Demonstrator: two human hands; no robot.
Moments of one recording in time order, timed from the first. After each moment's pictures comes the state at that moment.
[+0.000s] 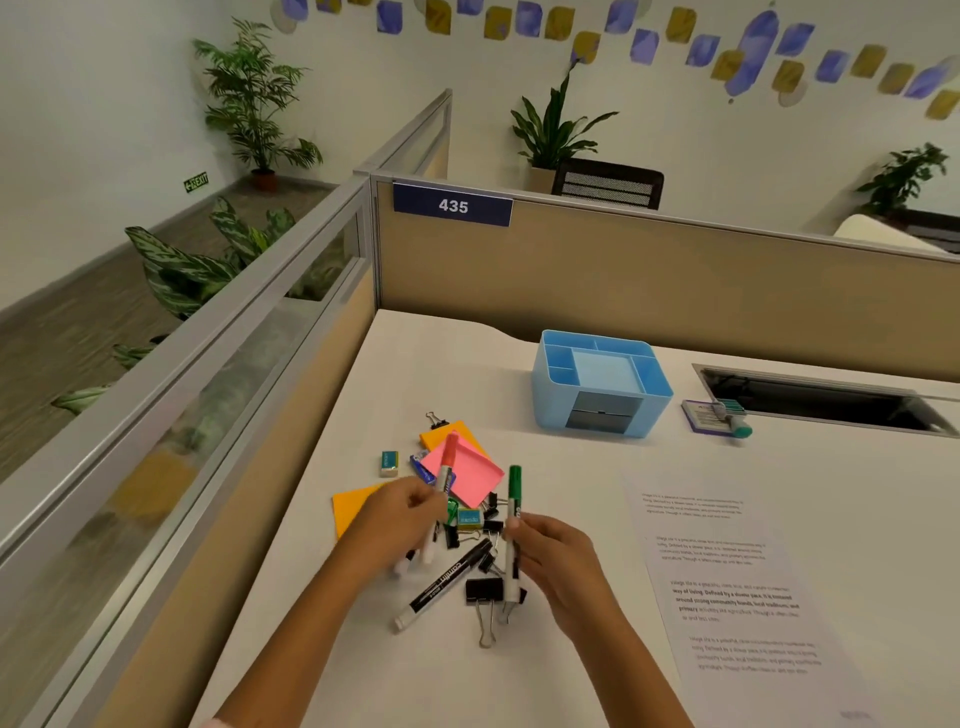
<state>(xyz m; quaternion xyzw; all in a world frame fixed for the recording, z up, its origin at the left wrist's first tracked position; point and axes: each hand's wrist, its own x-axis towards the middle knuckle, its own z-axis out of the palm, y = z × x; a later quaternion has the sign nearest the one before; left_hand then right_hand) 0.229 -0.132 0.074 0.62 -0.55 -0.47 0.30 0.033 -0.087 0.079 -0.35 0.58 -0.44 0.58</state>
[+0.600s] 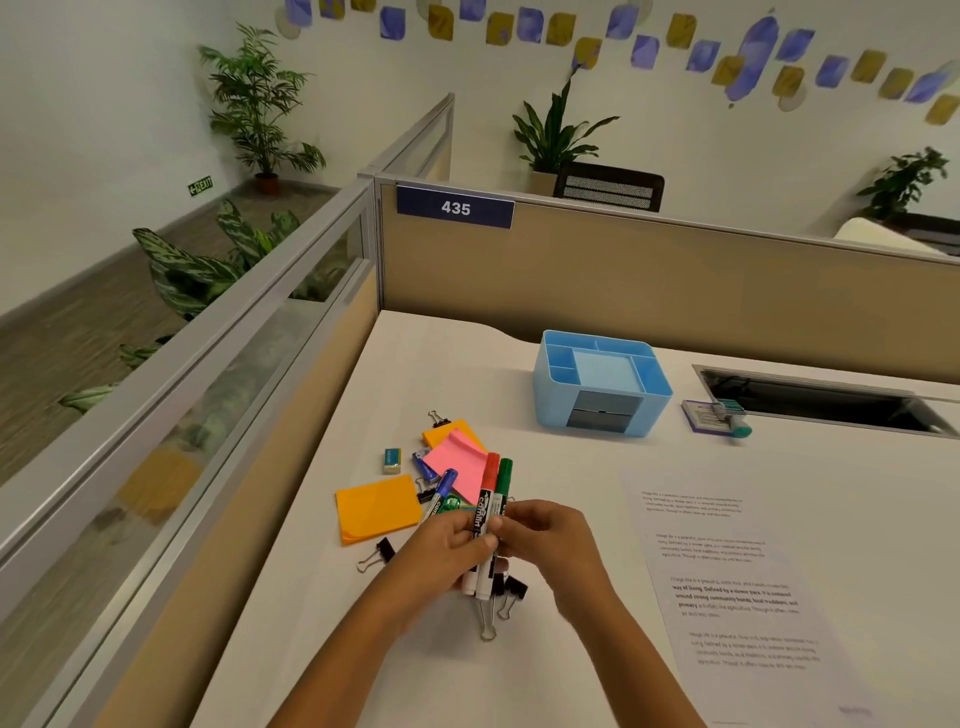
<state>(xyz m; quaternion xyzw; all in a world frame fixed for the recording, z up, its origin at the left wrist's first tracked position) 0.191 -0.088 0.081 0.47 -0.49 -0.66 0.34 0.041 -0.087 0.097 -0.46 0.58 -0.42 0.53</state>
